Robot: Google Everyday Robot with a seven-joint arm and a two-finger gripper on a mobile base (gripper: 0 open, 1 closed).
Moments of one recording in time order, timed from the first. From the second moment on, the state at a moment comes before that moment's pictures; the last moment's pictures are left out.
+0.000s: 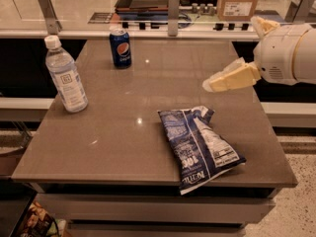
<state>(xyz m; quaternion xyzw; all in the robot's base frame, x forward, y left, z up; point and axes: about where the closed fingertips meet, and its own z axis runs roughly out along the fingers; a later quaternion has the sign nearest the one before) 0.543 -0.158 0.990 -0.43 0.71 0.03 0.56</state>
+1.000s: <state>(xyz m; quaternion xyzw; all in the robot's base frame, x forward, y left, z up) 0.572 -0.120 0.982 -0.41 0.69 0.07 0.59</state>
